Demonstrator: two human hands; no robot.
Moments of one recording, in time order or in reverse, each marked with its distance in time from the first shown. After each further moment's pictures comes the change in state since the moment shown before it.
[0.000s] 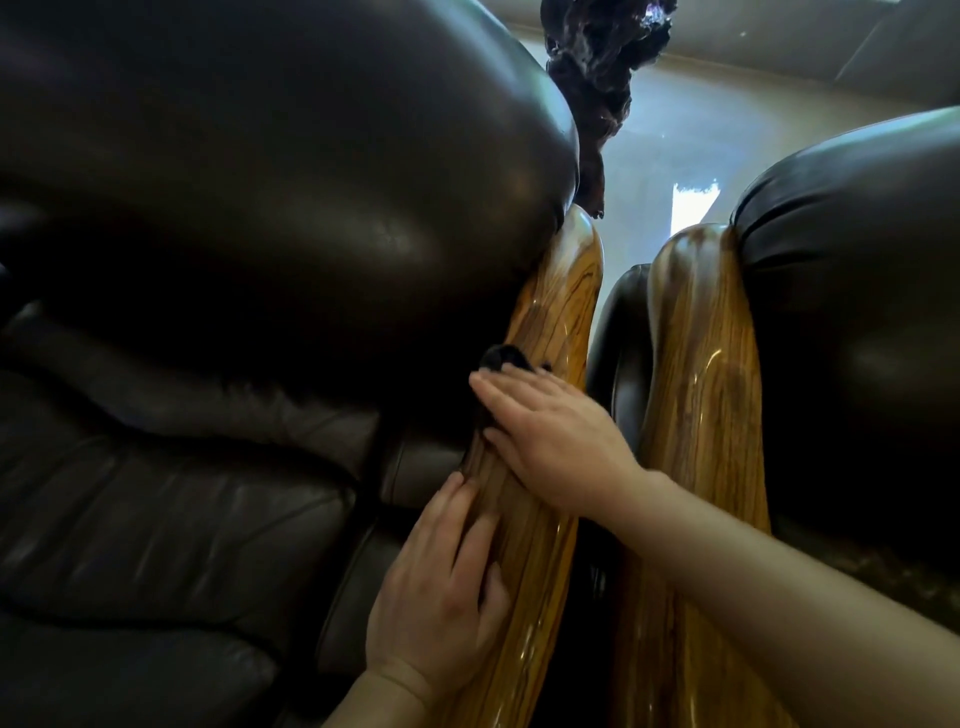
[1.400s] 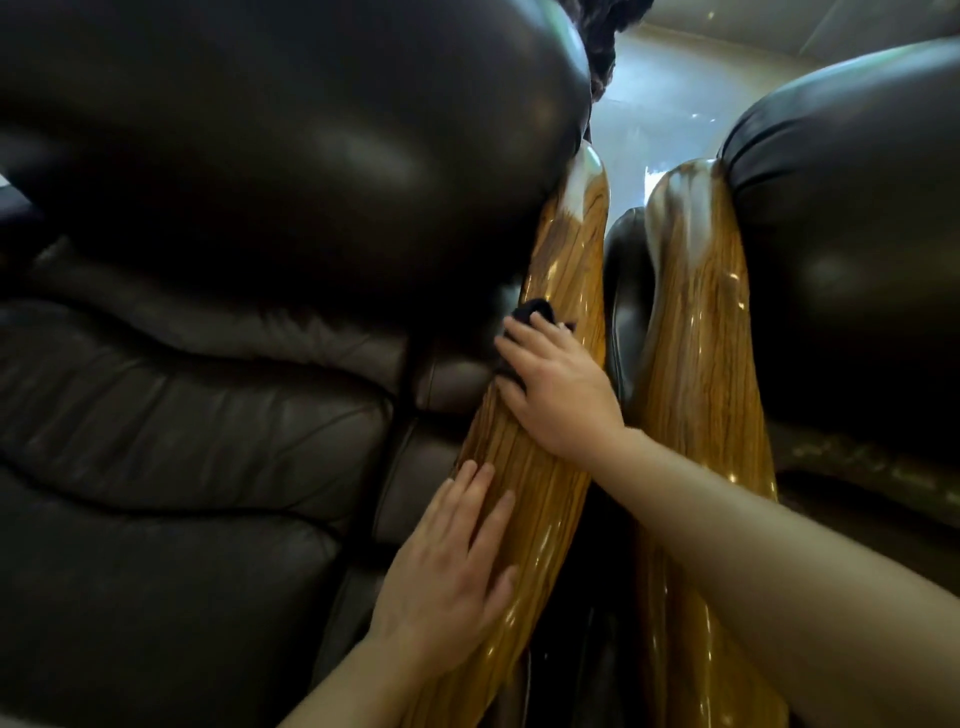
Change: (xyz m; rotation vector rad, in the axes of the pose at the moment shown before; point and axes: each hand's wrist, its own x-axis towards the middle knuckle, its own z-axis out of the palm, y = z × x) left_hand -0.128 -0.023 -0.027 0.154 -0.286 0.122; right_hand -0.053 -0.091 0.033 -0.014 0.091 0.243
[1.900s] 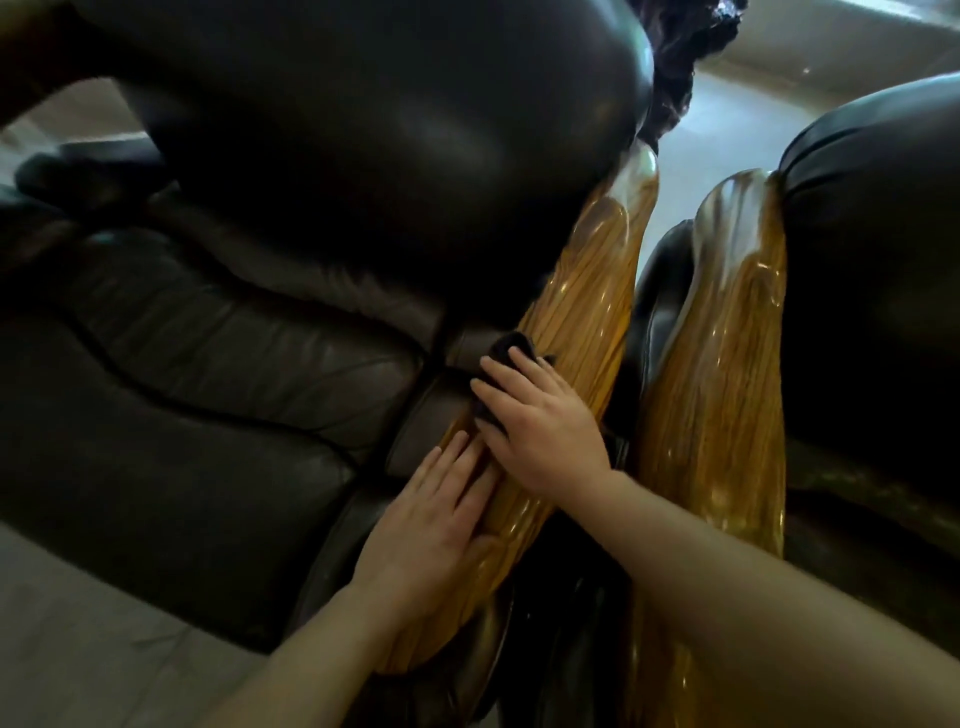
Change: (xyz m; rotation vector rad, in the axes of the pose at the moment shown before) left_hand -0.036 0.016 0.022 0.083 -0.017 -0.105; right_hand -0.084 -0.031 0.027 -0.035 -0.020 -0.292
